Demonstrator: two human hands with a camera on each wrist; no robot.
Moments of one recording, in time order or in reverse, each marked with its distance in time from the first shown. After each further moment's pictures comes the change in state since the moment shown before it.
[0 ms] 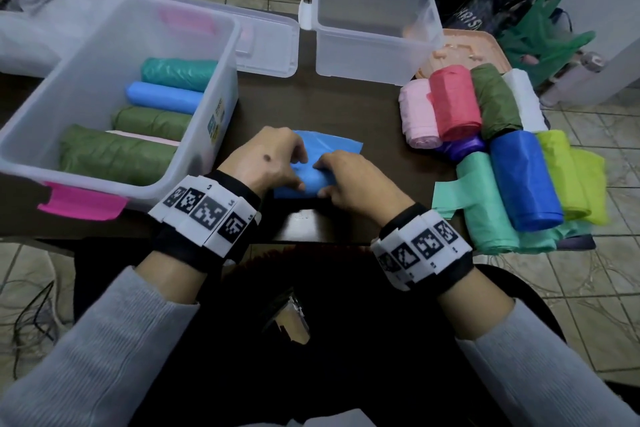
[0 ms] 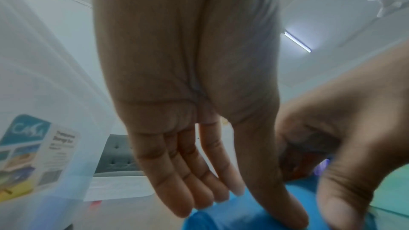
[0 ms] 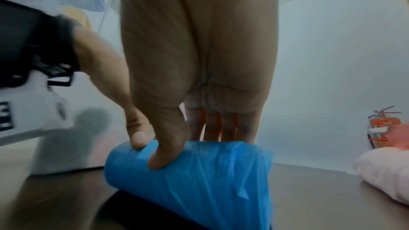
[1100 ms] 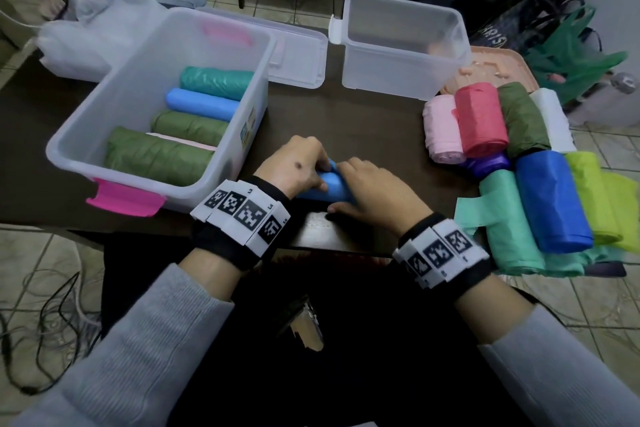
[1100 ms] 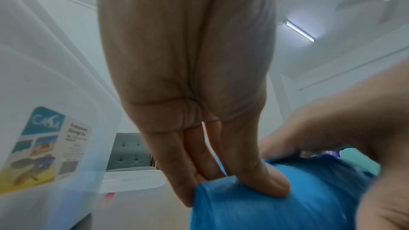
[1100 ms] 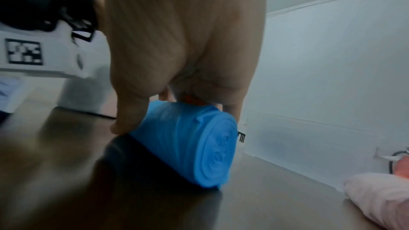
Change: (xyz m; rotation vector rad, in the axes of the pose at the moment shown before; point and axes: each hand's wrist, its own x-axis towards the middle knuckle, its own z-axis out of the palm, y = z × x) left_hand 0.003 -0.005 0.006 -0.109 0.077 -0.003; right_hand 0.010 0.010 0.009 -0.248 0.052 -0.185
